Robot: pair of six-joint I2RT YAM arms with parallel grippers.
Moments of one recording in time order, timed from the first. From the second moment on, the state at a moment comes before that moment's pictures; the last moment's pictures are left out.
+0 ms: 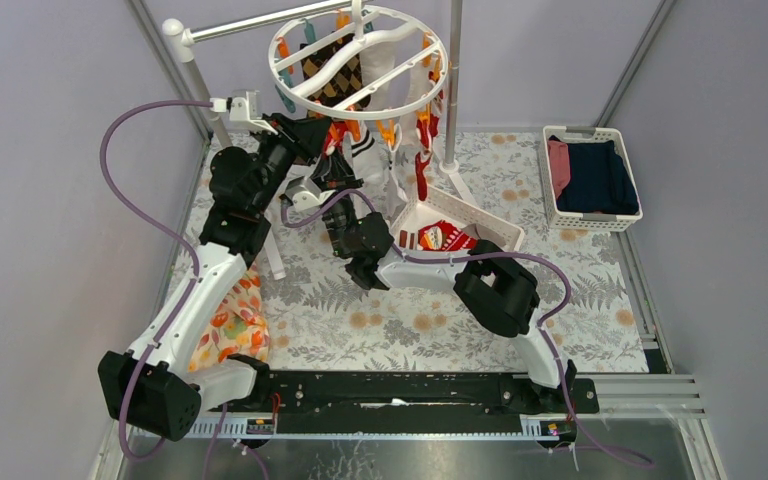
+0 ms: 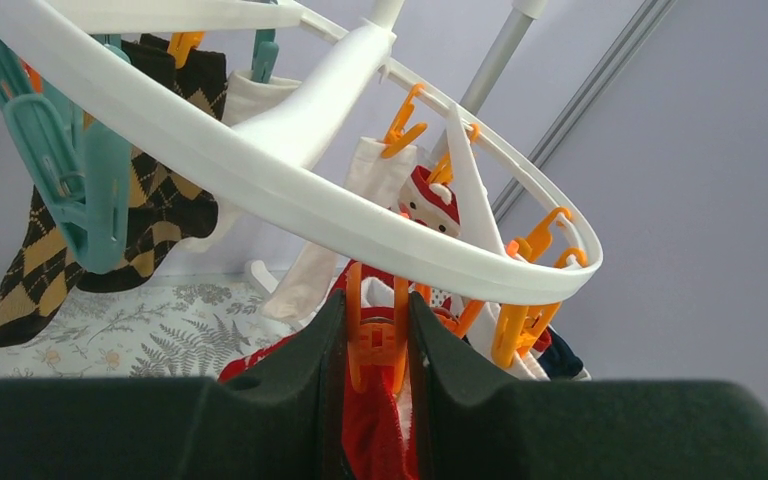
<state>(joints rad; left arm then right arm) -0.29 1.17 1.10 0.31 0.13 -0.52 1.08 2.15 1.54 1.34 0.59 -1.15</state>
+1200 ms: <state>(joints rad) -0.28 0.81 0.82 0.19 0.04 -0.42 1.15 1.92 1.04 1.37 0.56 -1.07</state>
